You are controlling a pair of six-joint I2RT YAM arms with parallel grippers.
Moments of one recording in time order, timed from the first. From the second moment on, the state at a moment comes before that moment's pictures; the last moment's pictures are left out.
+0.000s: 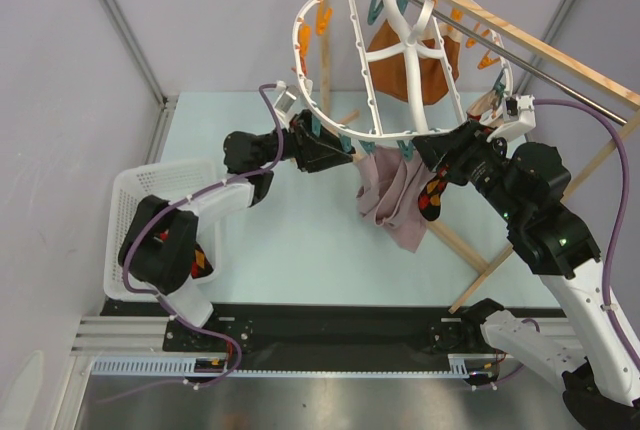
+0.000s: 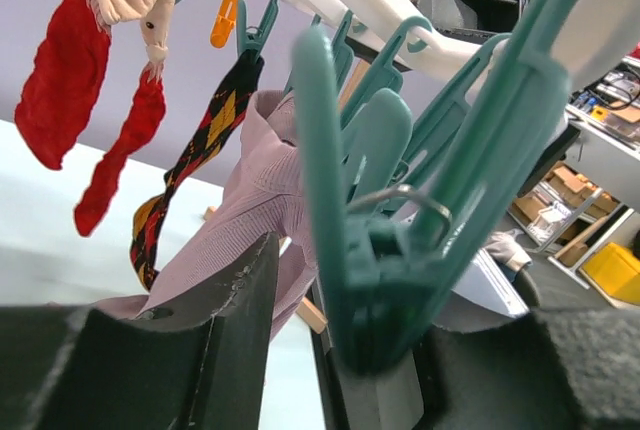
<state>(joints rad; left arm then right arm) -0.47 1.65 1.02 1.30 1.05 -1.08 0.49 0.84 1.27 -0.48 0.04 0.64</state>
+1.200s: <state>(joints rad) -0.47 1.48 0.93 1.29 0.98 -1.04 0.49 0.84 1.29 -0.51 0.03 0.64</state>
